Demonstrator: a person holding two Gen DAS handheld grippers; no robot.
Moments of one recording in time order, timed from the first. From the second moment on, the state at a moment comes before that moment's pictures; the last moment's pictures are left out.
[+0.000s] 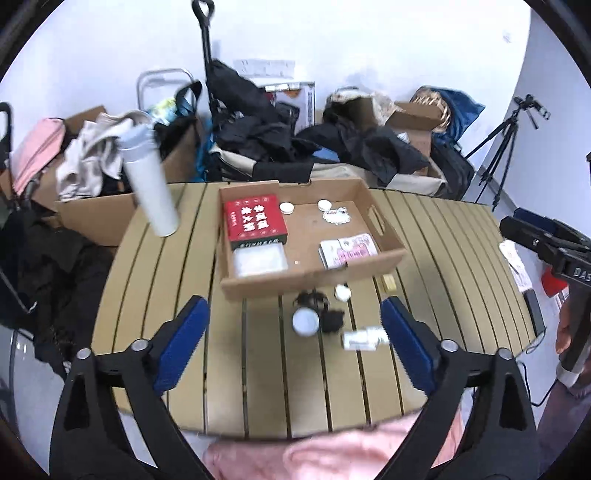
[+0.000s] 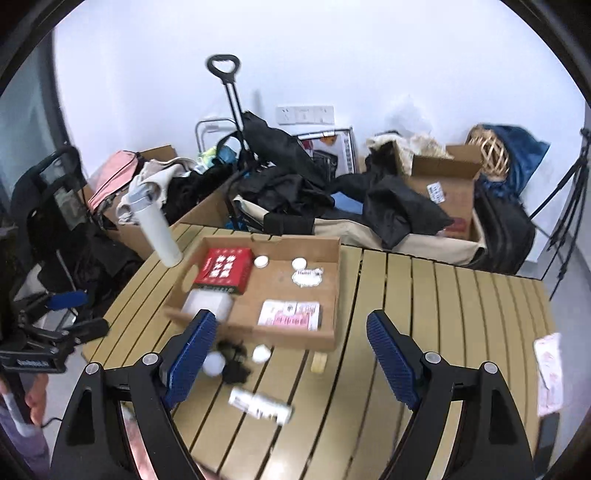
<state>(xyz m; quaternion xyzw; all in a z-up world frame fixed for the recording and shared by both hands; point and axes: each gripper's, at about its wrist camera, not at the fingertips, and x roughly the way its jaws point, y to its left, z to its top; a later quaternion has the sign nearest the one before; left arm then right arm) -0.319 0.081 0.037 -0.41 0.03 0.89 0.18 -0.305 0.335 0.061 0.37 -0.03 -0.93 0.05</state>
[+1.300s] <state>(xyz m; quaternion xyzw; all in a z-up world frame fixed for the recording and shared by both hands) -0.412 0.125 -0.176 -0.52 0.02 0.83 0.19 -0.304 0.272 -0.166 0.43 0.16 -0.88 0.12</state>
